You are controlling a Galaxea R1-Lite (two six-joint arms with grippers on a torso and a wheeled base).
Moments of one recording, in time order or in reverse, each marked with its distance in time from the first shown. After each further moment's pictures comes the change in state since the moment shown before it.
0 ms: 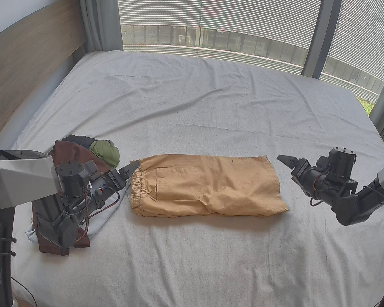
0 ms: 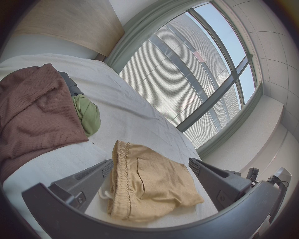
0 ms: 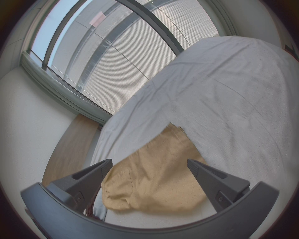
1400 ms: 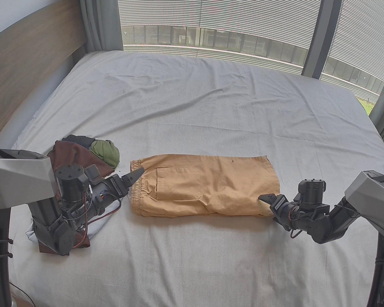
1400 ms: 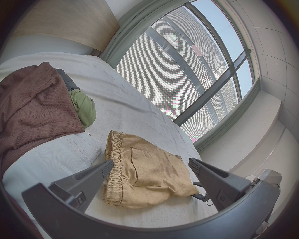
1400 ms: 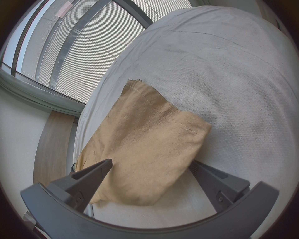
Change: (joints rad) left arm -0.034 -0.051 0.089 0.000 -0.029 0.023; right arm 0.053 0.221 0.002 0.069 -0.070 0.131
